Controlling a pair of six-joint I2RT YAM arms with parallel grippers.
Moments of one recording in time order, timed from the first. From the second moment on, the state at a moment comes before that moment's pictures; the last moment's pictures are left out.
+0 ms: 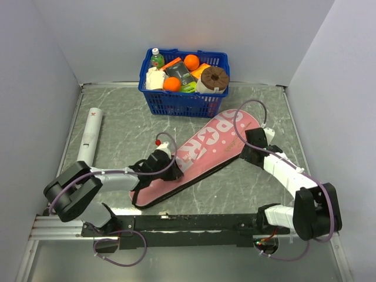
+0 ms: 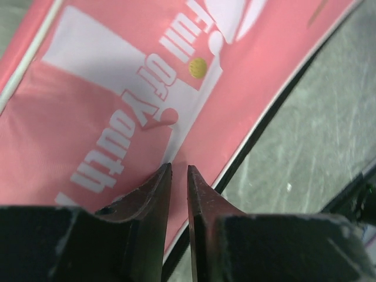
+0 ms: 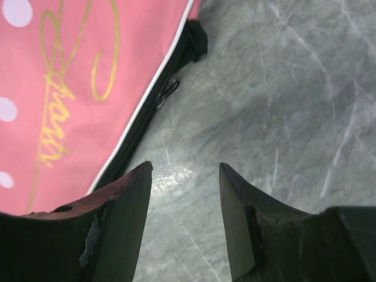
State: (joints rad) left arm -0.84 1.47 0.51 0.31 0.02 -0.80; right arm 0.22 1.21 0.67 -0.45 0.35 0.64
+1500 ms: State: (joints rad) left arm -0.55 1.60 0.64 0.29 0.11 -0.72; right arm 0.24 1.53 0.88 -0.48 0.20 0.51
